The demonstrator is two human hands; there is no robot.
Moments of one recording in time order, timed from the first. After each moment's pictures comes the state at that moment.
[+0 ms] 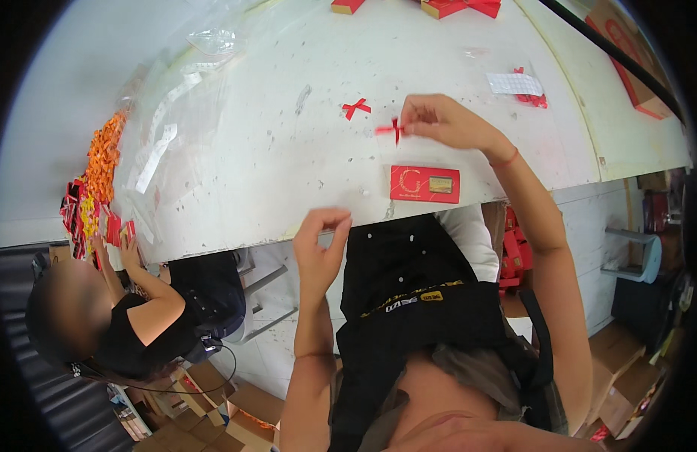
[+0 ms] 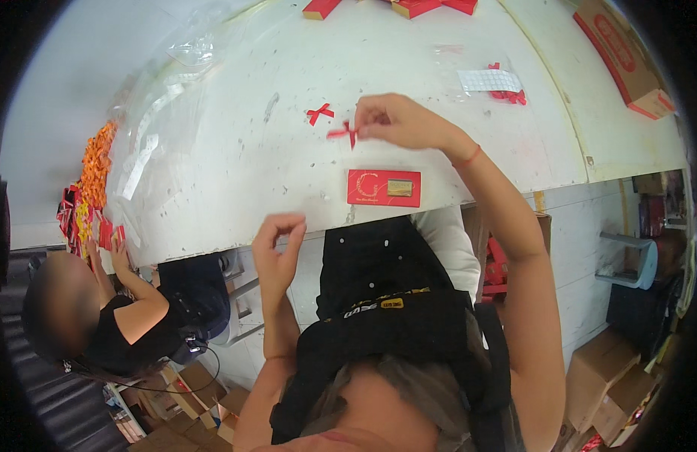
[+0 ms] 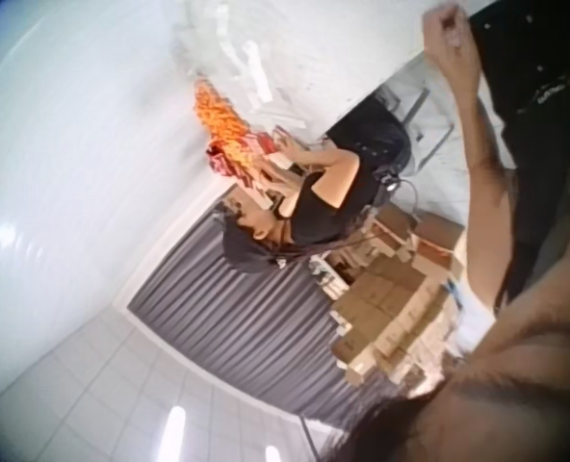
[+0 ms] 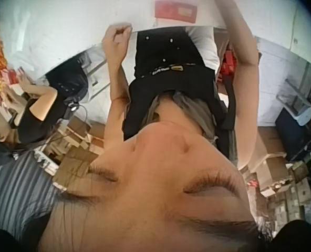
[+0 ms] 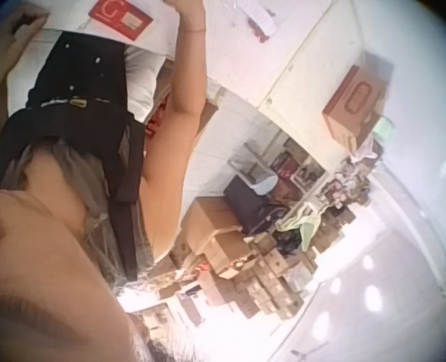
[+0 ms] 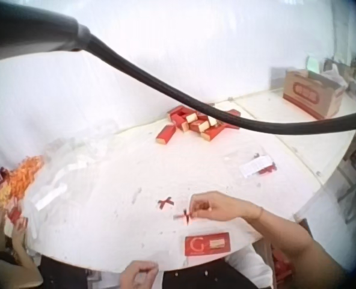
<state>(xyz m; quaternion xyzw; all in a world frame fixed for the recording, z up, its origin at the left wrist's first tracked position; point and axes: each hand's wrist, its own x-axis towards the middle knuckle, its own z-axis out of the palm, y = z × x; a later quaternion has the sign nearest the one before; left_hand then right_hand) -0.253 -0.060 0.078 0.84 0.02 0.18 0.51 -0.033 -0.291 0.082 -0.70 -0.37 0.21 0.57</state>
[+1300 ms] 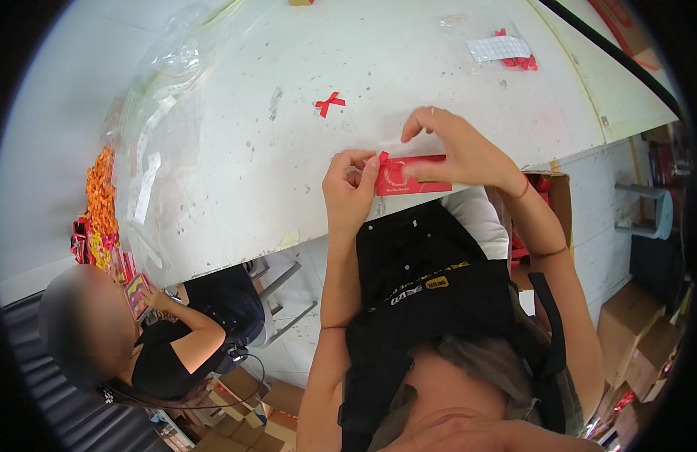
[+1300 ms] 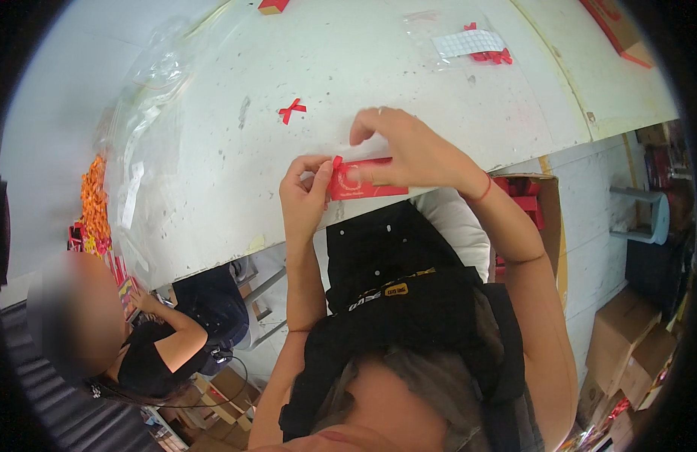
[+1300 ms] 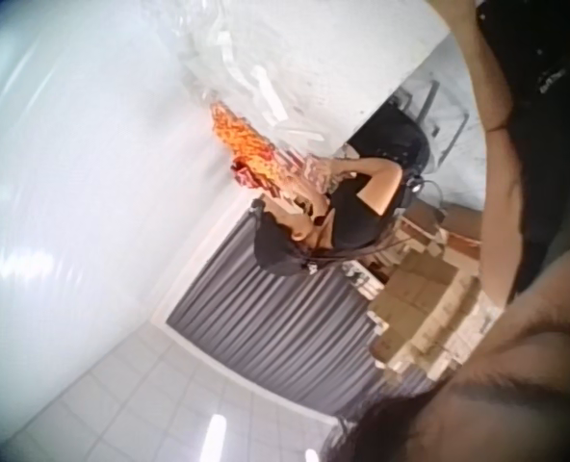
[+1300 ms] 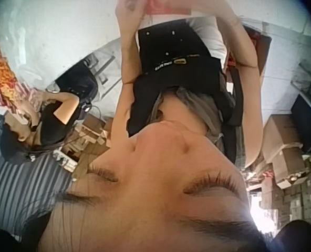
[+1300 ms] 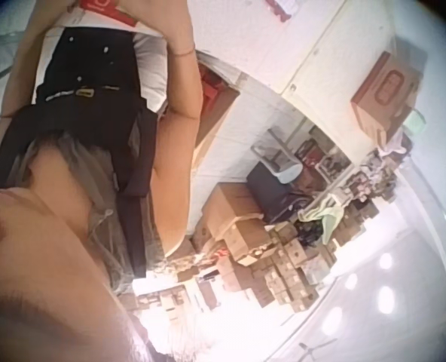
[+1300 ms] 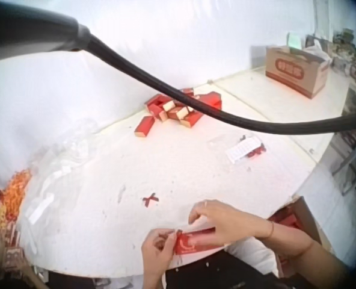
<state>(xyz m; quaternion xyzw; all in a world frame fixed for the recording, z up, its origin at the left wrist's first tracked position) -0.170 -0.108 0.058 0.73 0.11 0.02 0.68 -0.101 -0.319 0.095 -0.80 -0.35 0.06 0.48</state>
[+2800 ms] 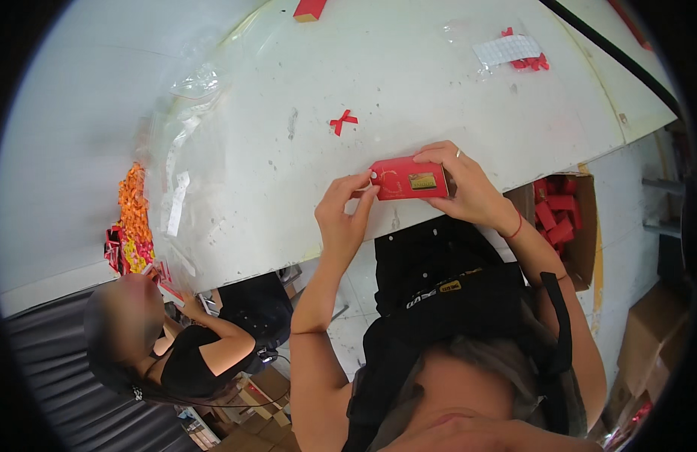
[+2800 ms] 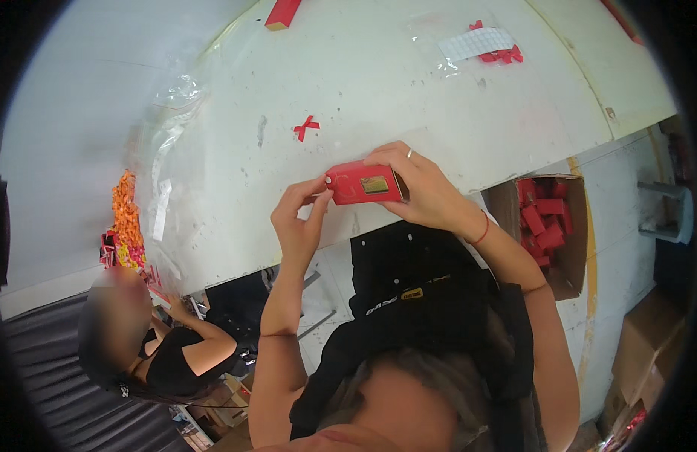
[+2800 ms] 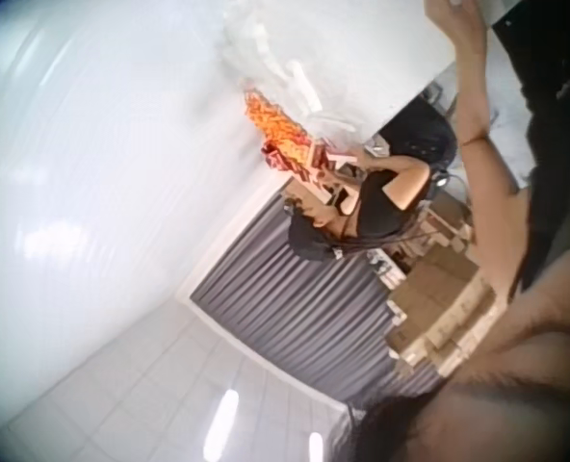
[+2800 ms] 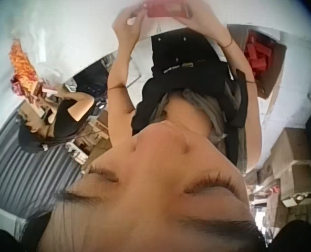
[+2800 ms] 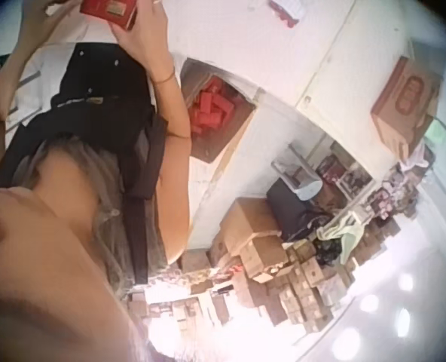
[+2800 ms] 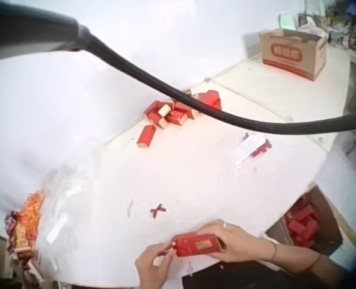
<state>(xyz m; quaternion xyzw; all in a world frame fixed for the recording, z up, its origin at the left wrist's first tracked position) -0.172 -0.082 0.079 0.88 -0.06 0.11 0.46 -0.136 -0.314 0.054 -0.75 -0.30 -0.02 0.59</state>
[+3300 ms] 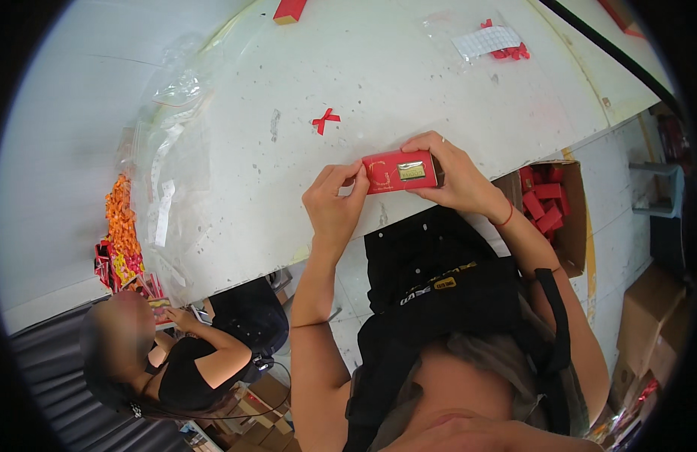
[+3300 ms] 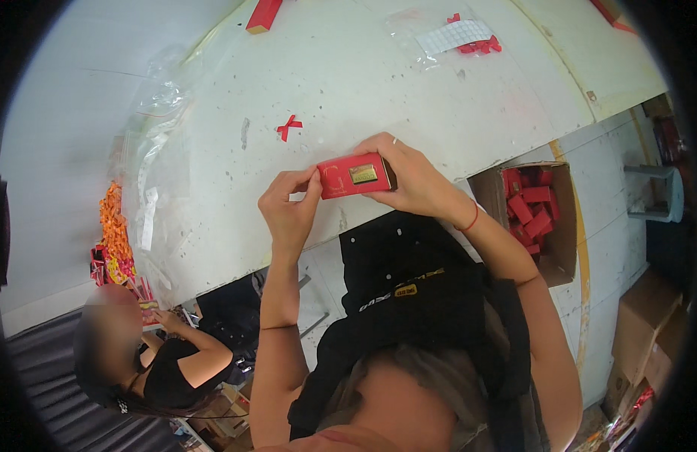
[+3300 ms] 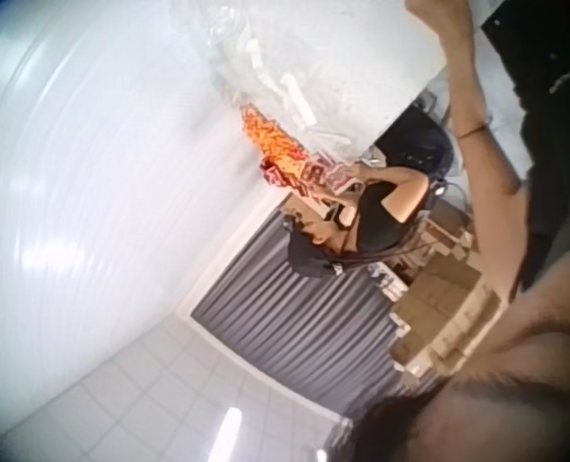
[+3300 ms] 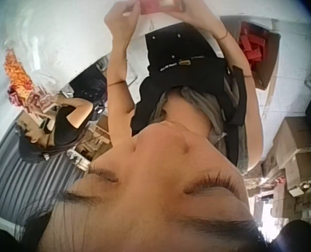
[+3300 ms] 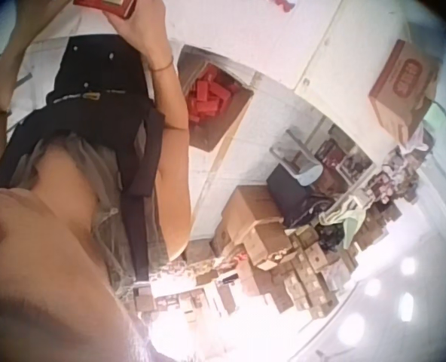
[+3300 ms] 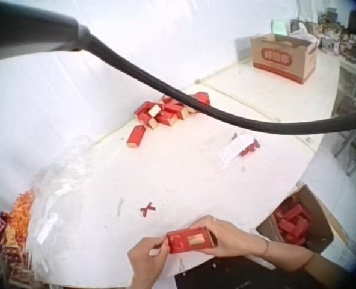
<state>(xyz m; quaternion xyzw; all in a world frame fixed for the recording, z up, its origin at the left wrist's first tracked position) -0.155 -0.095 0.080 0.90 -0.08 0.16 0.39 -0.135 -0.316 0.052 -0.76 -0.28 -0.01 0.59</state>
